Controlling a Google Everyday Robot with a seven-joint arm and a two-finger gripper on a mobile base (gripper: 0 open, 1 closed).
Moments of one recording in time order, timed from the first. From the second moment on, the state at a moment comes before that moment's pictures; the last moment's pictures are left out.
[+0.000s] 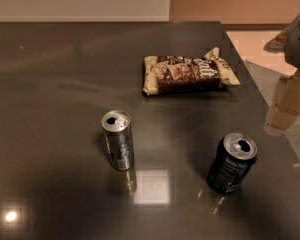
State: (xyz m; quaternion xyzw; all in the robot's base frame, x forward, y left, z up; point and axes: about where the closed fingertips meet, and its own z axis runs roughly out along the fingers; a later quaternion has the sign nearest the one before) arm 0.438 -0.217 0.976 -0.60 0.78 -0.03 0.16
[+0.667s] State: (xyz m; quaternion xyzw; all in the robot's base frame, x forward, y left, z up) arm 0.445 -0.215 0.977 -0.61 0.78 -0.03 0.15
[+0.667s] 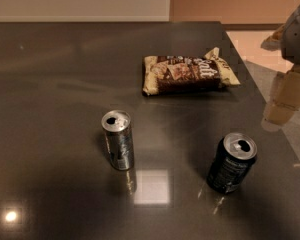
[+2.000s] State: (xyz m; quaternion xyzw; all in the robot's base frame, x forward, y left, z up) arm 0.585 -0.192 0.928 -0.63 0.75 0.01 0.18
